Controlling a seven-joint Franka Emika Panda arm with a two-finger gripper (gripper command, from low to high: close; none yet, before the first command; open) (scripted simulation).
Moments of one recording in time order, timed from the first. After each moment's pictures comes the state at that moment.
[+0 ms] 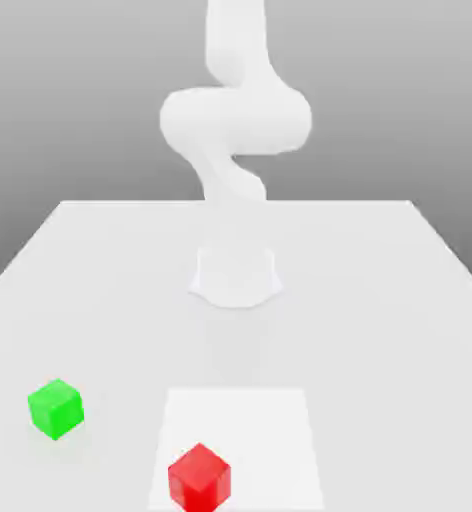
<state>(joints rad) -0.04 -0.71 0.03 -2.31 -0.02 2.33 0.87</state>
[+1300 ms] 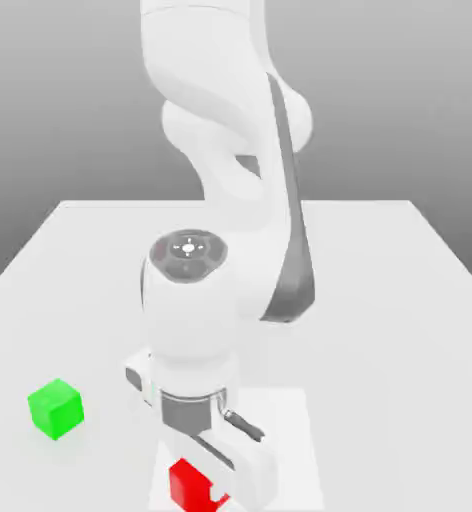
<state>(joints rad) -0.20 0.37 0.10 -2.43 -0.10 2.80 1.53</state>
